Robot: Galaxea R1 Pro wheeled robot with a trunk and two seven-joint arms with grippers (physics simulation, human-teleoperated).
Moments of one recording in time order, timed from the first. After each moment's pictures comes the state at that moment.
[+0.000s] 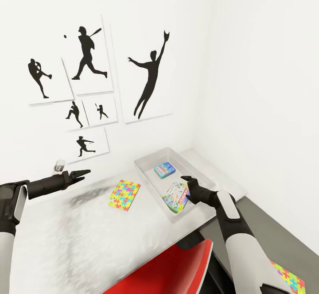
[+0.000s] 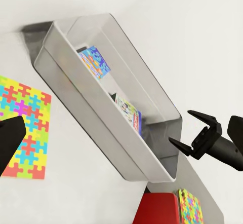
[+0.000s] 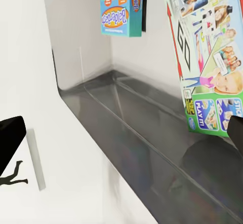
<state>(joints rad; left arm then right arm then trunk) -0.74 0.33 0.44 -0.98 0.02 0.96 -1.21 -0.73 0.14 -0.29 -0.82 -1.10 0.67 -0.22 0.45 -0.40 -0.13</state>
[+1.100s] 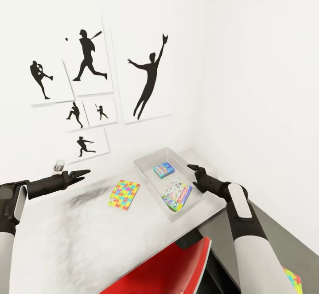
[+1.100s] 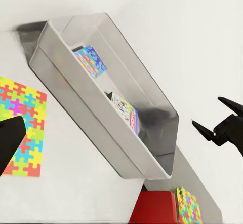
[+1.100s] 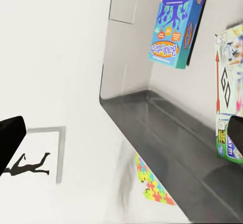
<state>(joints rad) -0.74 0.33 0.44 -0.98 0.02 0.96 -1.21 -0.70 0.11 -0.27 -1.07 -1.10 0.75 -0.22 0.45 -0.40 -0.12</state>
